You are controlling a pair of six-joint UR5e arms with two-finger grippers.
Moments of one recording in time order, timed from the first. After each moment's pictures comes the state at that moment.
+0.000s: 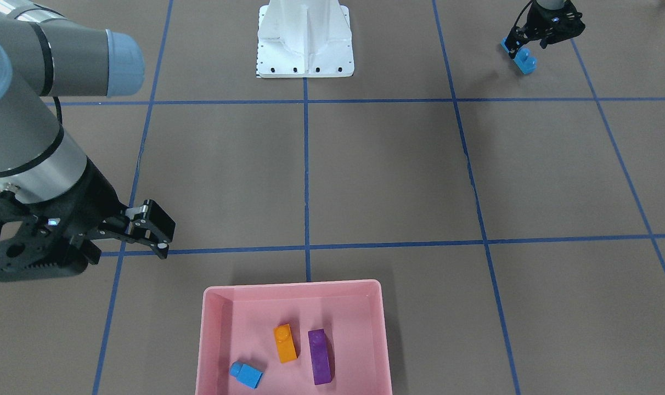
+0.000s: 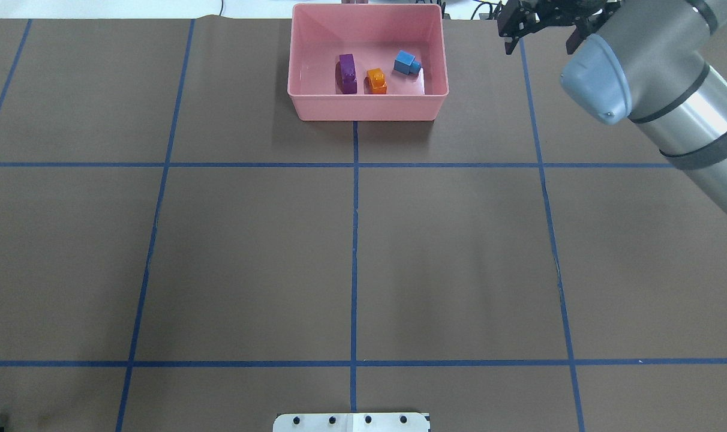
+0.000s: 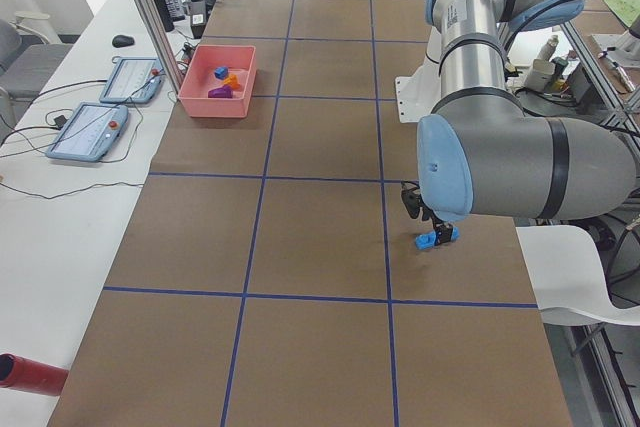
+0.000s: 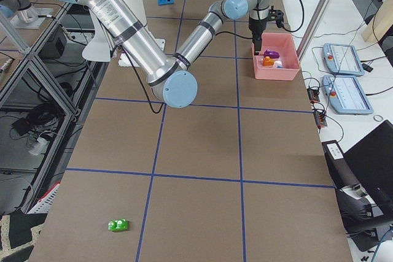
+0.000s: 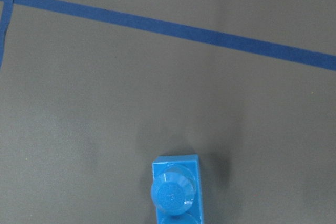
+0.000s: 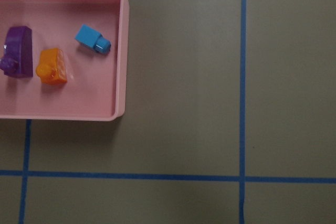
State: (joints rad) left arm 0.21 -0.78 -2.11 -2.46 -1.48 -1.97; right arm 1.06 -0.86 1.77 -1.96 2.14 0.71
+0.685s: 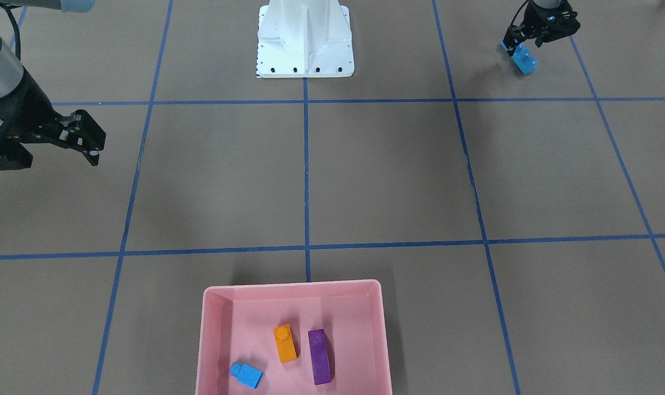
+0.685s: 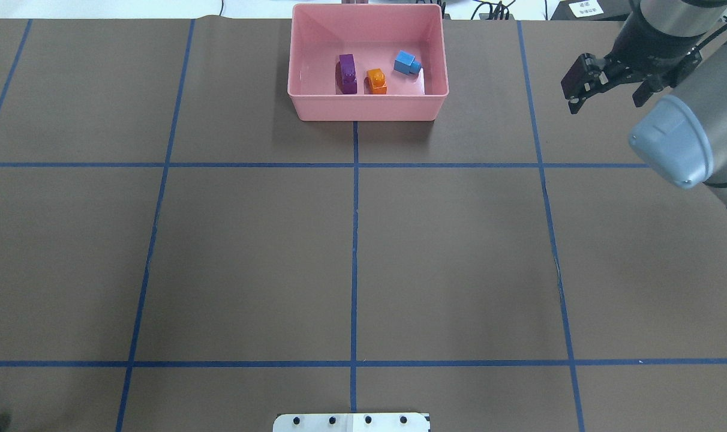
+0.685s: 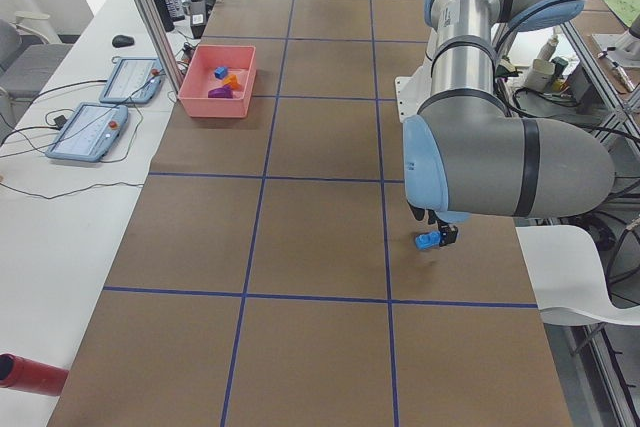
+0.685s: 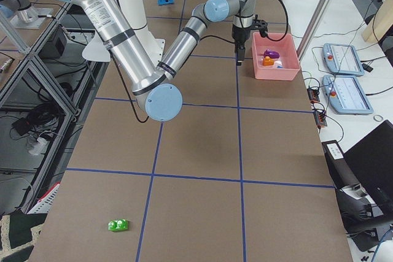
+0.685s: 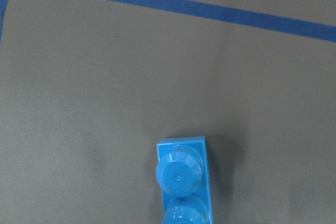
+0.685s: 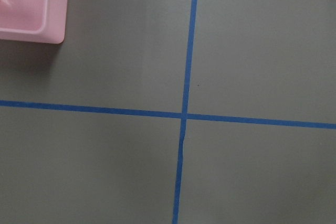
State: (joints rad) left arm 0.28 -0.79 -2.09 -2.46 -1.45 -2.03; right arm 1.07 -1.06 1.98 -2.11 2.13 0.55
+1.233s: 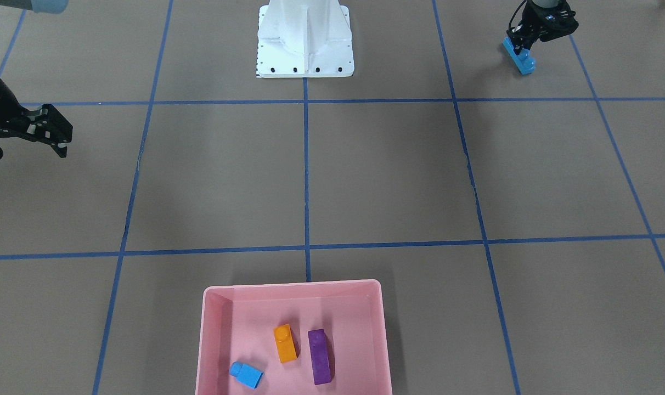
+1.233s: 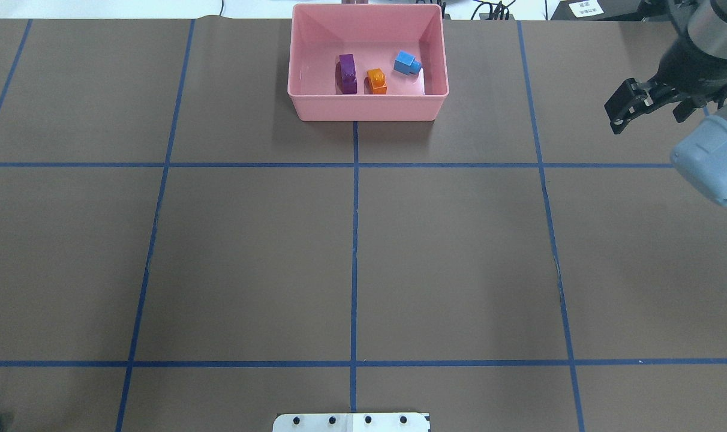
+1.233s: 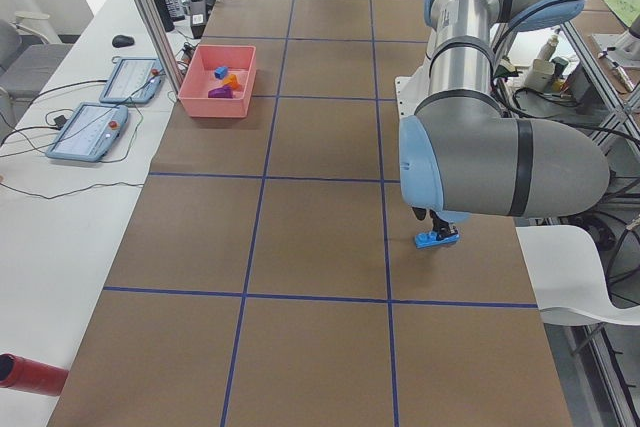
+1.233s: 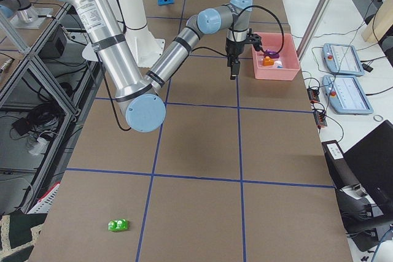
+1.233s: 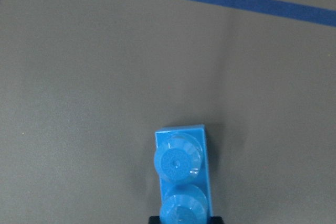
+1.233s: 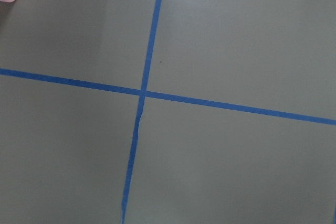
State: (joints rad) left arm 0.29 -0.79 -2.10 -2.46 -1.45 -2.04; right arm 1.11 -1.17 2.02 -2.11 2.13 0.41
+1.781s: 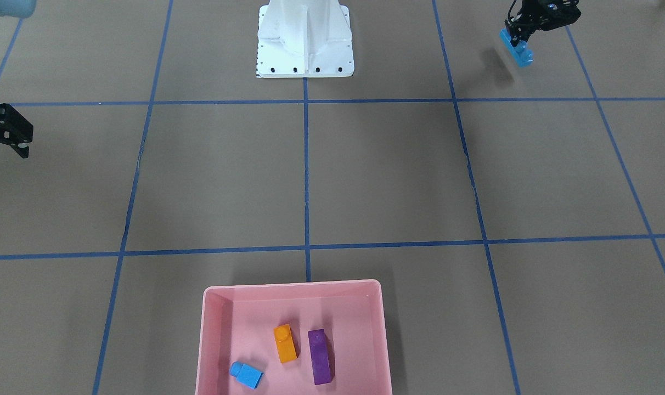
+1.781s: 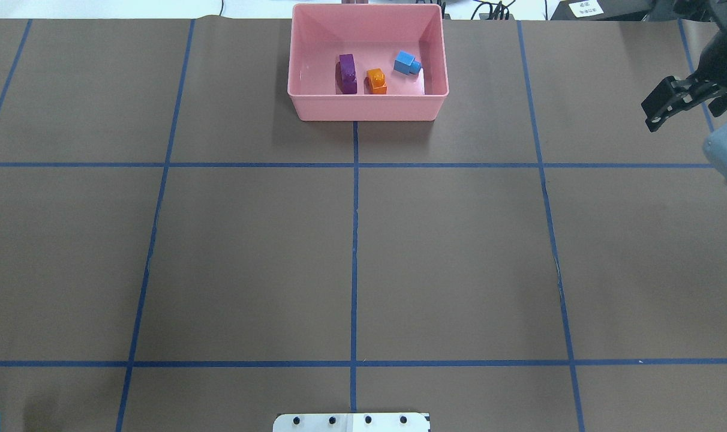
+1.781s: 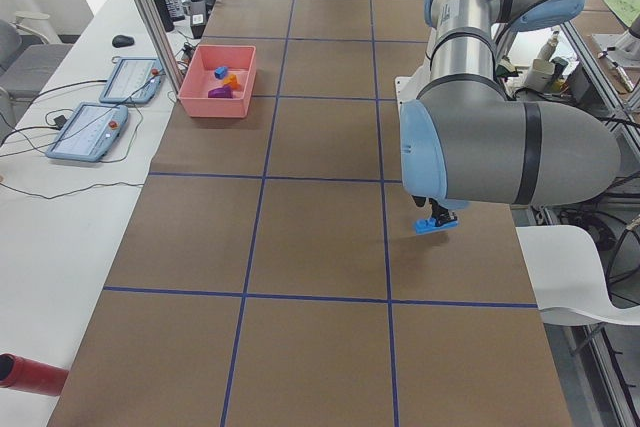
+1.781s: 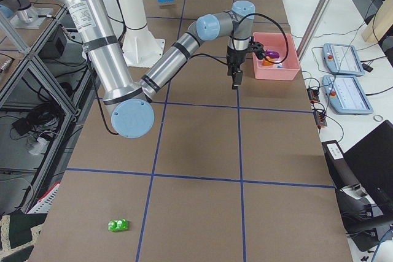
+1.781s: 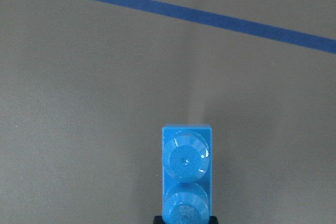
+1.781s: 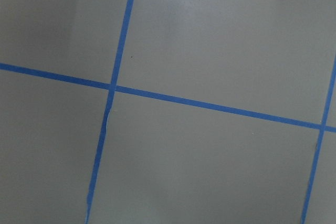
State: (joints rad) left arm 0.27 -0.71 -2.23 -2.47 -1.44 -2.04; right arm 1.17 -1.22 2.02 -2.11 2.13 0.29
